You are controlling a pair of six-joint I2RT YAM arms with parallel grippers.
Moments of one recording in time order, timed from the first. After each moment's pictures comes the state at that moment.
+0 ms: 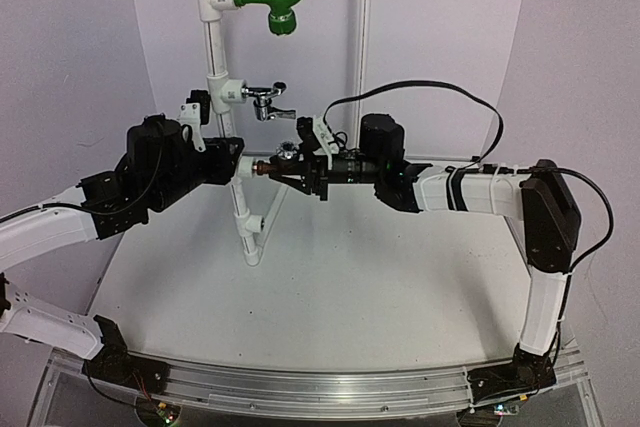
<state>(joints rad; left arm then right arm) -0.87 1.15 1.01 -0.05 -0.40 -0.34 0.80 1.95 1.48 0.49 -0.79 -0.30</state>
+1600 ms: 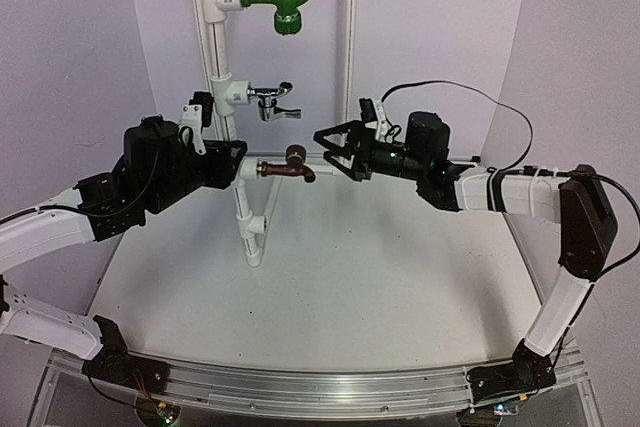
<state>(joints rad) -0.88 1.13 1.00 -0.06 -0.35 -0.32 0.66 1.76 1.25 0.52 -0.61 0.91</state>
